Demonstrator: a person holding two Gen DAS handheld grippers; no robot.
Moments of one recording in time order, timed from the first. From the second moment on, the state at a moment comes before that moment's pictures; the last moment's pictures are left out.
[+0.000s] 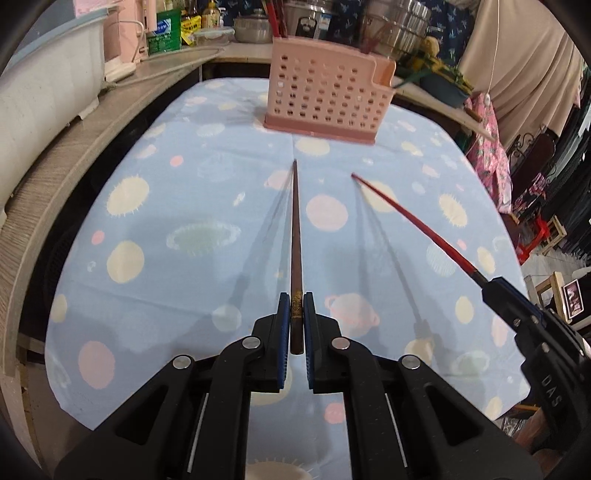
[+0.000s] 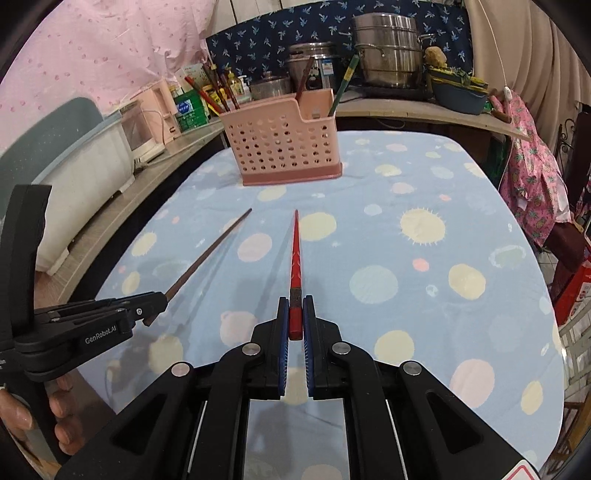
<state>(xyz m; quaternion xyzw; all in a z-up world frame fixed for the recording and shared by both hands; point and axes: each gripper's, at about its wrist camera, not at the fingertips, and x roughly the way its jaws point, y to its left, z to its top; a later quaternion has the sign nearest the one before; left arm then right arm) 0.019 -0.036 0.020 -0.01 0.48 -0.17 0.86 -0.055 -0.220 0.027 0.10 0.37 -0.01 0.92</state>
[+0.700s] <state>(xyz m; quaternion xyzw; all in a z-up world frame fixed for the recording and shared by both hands) 0.100 -0.023 0.169 -0.05 0.34 -0.17 0.92 0.016 -0.246 0.158 0.12 0.23 0.00 0.97</state>
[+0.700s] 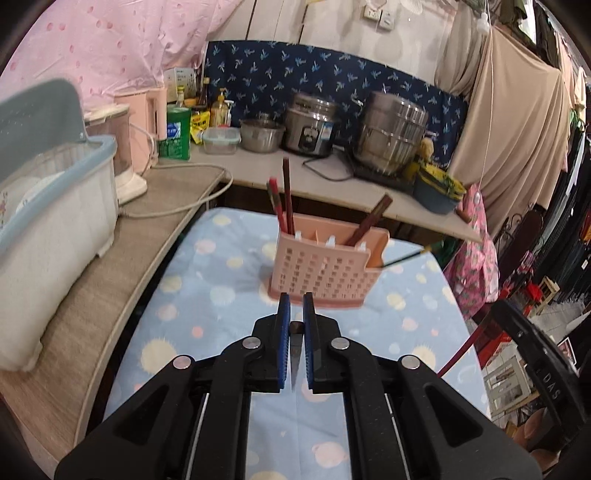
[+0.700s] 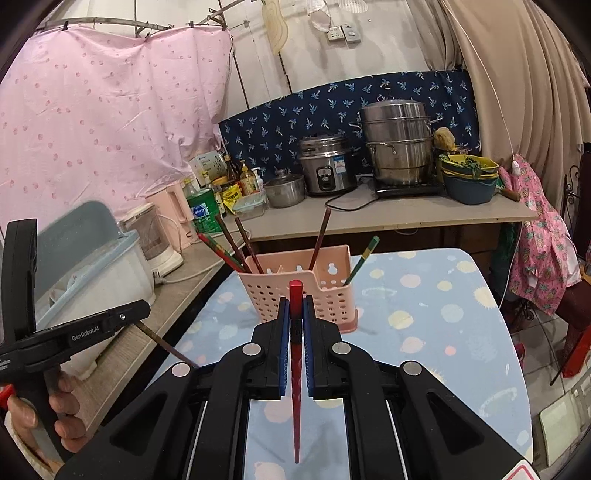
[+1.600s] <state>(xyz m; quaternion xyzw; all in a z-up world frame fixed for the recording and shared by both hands) 0.237 -0.063 0.290 -0.08 0.20 -0.15 0.96 0.186 -0.287 0.260 0.16 0.12 0.00 0.98</state>
